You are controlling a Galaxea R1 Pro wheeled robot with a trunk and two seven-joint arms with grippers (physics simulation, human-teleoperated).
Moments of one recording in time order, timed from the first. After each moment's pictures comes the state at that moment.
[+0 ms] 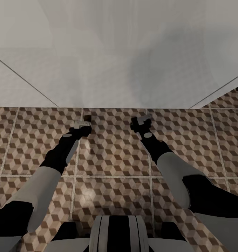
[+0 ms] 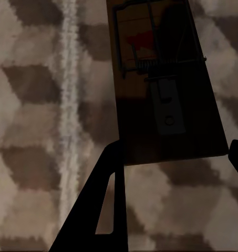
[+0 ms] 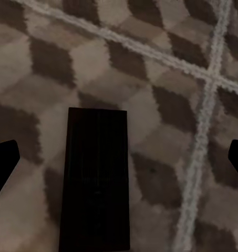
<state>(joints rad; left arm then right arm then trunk) -1.05 0.01 -0.12 -0.83 0.07 0.36 0.08 -1.26 0.17 0.05 -0.35 0.38 -0.06 -0.14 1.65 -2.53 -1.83</state>
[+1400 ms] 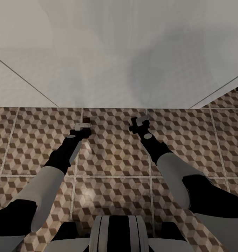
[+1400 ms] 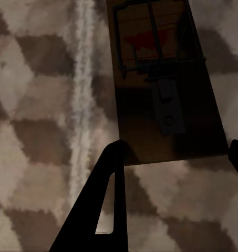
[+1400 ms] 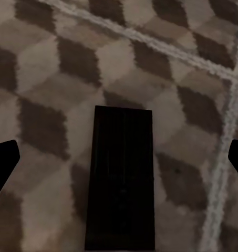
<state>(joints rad) -1.06 -0.02 -0.12 -0.78 0.06 0.38 0.20 -1.26 0.17 0.05 -0.34 0.38 -0.08 -0.08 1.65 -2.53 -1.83</state>
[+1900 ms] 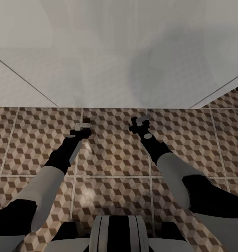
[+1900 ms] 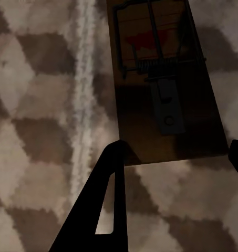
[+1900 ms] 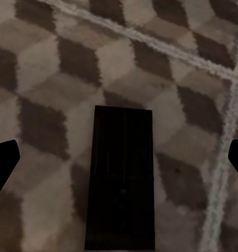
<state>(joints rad) -1.06 -0.02 -0.12 -0.78 0.06 0.38 0.20 -1.26 0.17 0.05 -0.34 0.38 -0.08 -0.08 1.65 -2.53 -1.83</state>
